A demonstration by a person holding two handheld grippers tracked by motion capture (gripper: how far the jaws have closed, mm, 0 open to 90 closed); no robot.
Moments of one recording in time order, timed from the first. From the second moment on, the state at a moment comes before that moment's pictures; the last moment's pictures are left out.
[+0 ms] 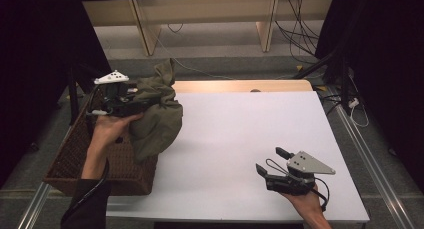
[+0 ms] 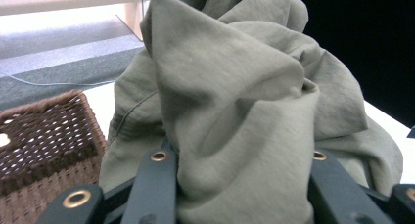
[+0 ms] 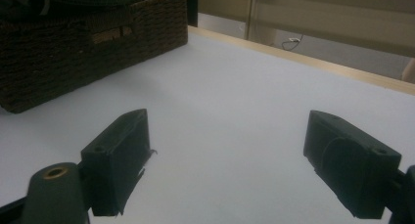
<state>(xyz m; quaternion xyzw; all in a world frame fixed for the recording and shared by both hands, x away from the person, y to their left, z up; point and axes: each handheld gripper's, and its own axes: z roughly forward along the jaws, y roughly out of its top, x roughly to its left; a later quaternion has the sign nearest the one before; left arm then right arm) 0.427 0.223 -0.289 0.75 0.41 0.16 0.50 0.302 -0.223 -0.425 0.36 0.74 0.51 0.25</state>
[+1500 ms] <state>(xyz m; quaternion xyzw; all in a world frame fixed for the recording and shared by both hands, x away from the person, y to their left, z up) 0.437 0.130 -0.290 0.78 0.33 0.09 0.53 0.303 -0.223 -0.425 0.36 0.74 0.51 0.25</state>
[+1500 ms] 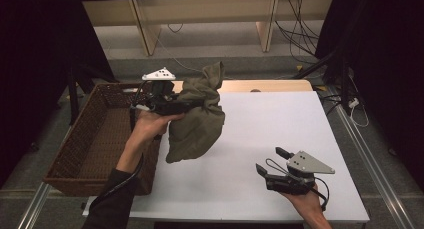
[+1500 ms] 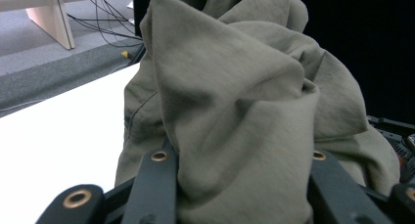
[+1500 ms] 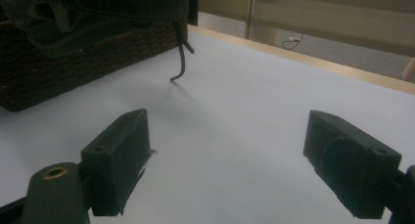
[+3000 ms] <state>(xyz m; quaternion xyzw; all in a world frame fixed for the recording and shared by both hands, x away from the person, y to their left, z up) 0.460 0.068 -0.330 0.80 0.32 0.06 0.50 0.303 -0.224 -0.425 0.36 0.74 0.51 0.25</state>
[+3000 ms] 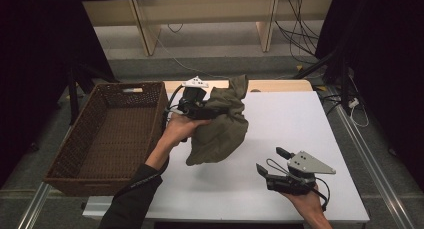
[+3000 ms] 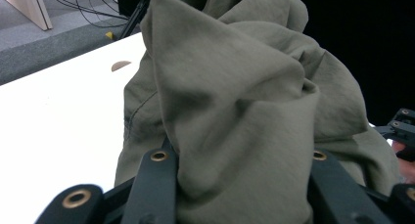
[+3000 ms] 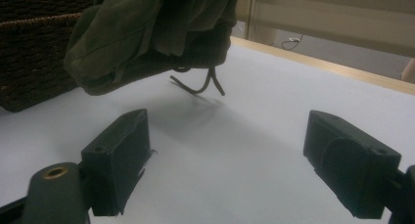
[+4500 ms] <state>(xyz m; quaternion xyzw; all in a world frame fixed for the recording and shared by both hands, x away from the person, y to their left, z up) 0.477 0.042 -0.373 0.81 0.34 0.09 0.46 0.302 -0.224 -0.425 0.36 0.74 0.51 0.25</state>
